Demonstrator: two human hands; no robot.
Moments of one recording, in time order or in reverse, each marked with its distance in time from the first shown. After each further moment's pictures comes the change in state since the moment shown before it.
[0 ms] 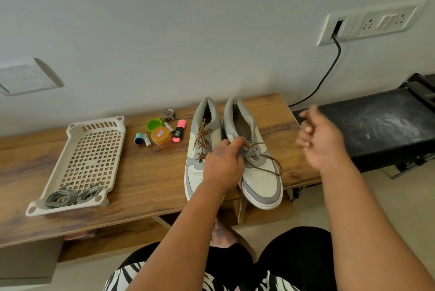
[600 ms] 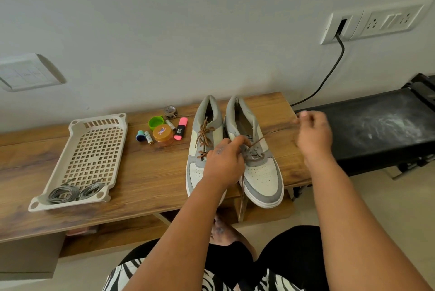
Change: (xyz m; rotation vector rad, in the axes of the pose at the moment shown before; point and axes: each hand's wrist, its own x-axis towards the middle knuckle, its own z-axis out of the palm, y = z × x) left_hand 0.000 -0.002 -0.004 -0.026 -0.024 0.016; right_hand 0.015 0.023 0.012 -0.656 0.299 -0.275
